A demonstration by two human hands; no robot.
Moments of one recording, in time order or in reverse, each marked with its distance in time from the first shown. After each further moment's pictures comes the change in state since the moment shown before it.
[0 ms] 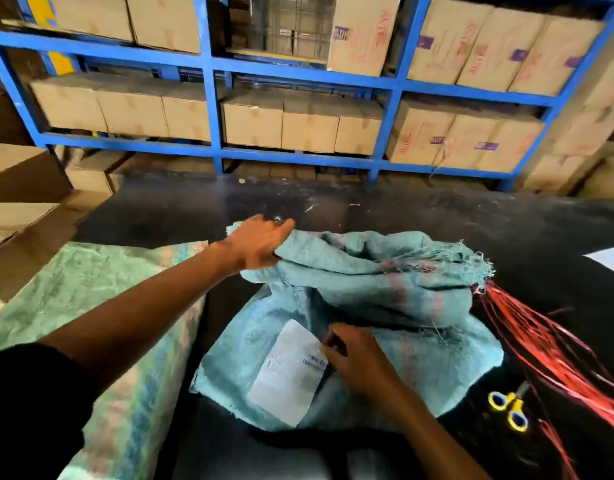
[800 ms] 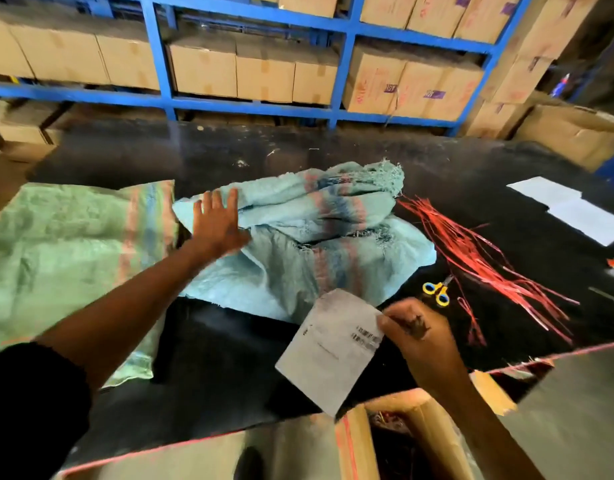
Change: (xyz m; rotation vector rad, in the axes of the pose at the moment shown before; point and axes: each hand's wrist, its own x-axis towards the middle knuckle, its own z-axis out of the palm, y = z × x) left_hand -0.110 0.083 0.032 -0.333 -0.061 -0.469; right_hand -0.217 -0.022 -0.049 0.530 0.393 0.143
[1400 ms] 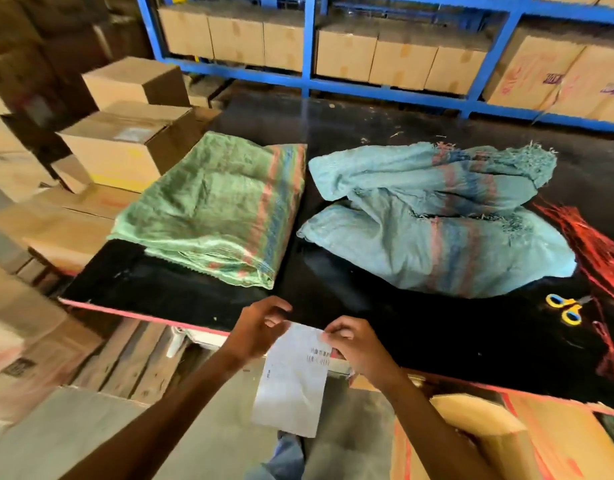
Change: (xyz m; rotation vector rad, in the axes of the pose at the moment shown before) left_hand -0.299 -0.067 0.058 -0.816 -0.085 -0.275; right_hand -0.063 0.066 0.186 -0.026 -0.640 0.364
